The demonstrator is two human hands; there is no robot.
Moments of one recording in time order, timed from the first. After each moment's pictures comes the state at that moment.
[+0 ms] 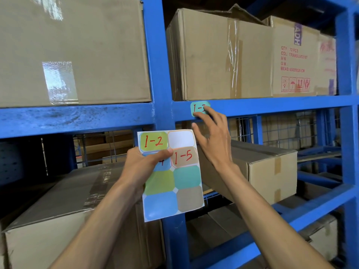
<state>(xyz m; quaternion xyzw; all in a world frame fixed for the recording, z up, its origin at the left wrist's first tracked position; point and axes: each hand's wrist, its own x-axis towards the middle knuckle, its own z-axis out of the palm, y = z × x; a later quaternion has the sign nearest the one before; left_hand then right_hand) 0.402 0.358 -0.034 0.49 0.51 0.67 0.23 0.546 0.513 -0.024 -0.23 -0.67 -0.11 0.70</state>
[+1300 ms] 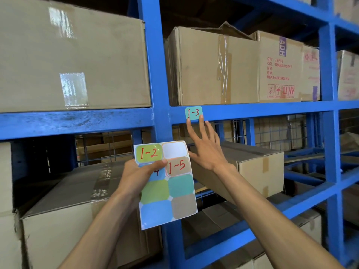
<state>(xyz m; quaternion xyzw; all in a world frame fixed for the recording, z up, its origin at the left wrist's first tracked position) 0.412 0.324 -0.054 0.46 0.51 0.68 0.27 0.564 0.503 -0.040 -0.35 -0.82 -0.15 0.42</state>
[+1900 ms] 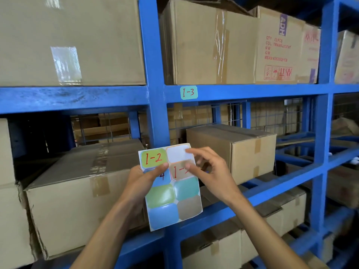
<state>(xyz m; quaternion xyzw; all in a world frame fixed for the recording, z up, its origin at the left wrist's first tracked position) 0.429 0.311 -0.121 0.47 0.49 0.66 0.32 0.612 0.398 -0.133 -0.17 -0.77 0.24 0.56</state>
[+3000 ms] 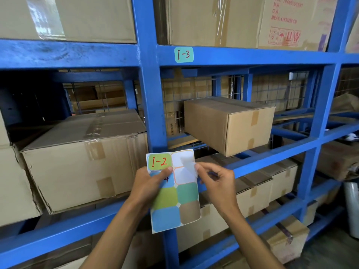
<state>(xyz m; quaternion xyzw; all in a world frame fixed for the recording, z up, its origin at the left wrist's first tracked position) 0.456 0.304 -0.212 0.40 0.57 0.63 0.34 0.631 0.369 -0.241 -0.24 -0.65 0.35 0.63</state>
